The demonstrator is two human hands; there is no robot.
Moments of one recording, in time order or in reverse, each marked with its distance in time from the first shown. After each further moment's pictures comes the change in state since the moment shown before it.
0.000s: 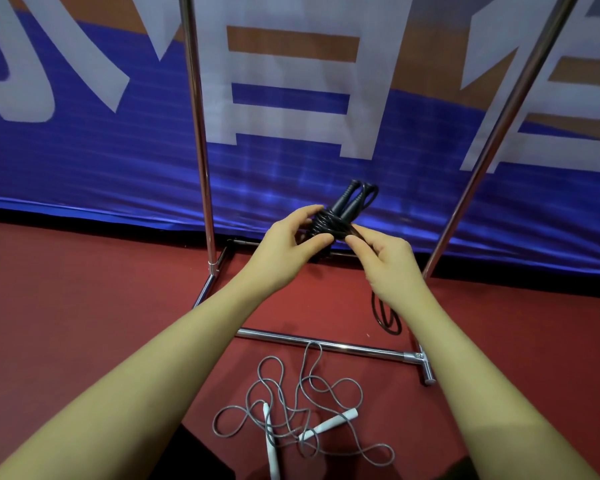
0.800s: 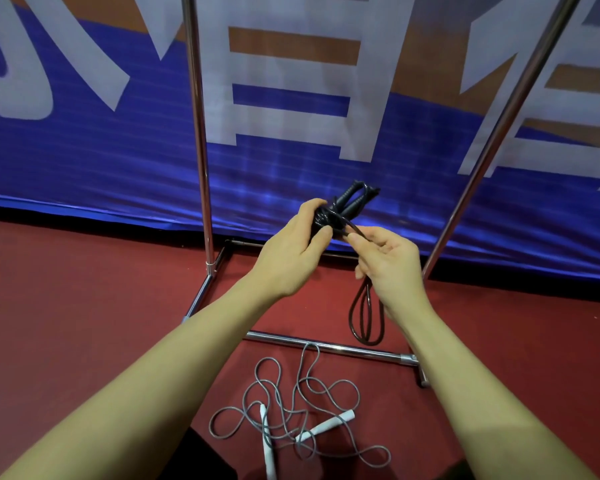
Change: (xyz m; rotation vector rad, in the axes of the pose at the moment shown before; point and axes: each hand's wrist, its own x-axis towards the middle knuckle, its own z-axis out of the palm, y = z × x) left_hand -0.004 0.006 0.005 0.309 -0.009 0.068; right_hand -0.003 -0.008 0.009 0.461 0.130 0.212
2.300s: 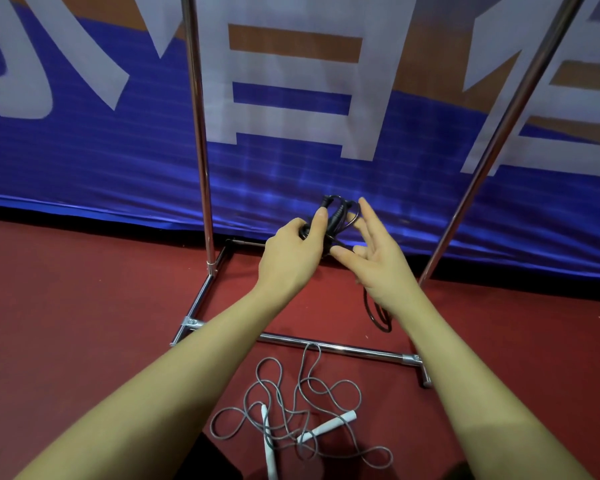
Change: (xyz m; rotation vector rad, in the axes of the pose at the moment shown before) left_hand 0.006 0.005 0.013 -0.190 0.197 -0.385; right_hand 0.007 0.009 -0.003 -0.095 -0.229 -0.013
